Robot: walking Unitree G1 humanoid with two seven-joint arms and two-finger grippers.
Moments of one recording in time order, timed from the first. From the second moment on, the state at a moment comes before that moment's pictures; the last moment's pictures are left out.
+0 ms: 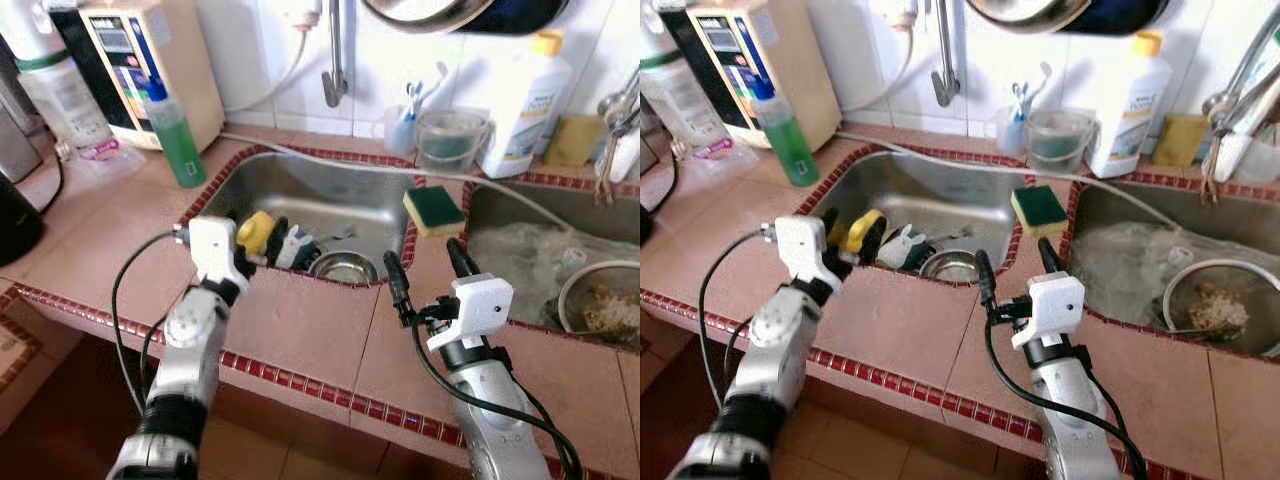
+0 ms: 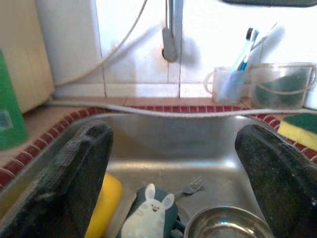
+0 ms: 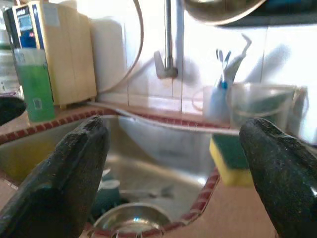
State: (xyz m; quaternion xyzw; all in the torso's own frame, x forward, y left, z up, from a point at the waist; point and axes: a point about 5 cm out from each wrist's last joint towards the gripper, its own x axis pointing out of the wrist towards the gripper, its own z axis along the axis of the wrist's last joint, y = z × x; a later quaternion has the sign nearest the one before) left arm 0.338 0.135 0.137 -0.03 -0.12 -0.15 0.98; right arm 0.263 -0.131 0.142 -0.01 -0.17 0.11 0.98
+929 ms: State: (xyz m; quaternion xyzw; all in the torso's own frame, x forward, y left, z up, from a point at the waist) left arm 0.313 0.133 0.124 -0.02 -0.08 -0.12 0.99; right arm 0.268 -0.135 0.130 -0.02 -0.17 0.10 0.98
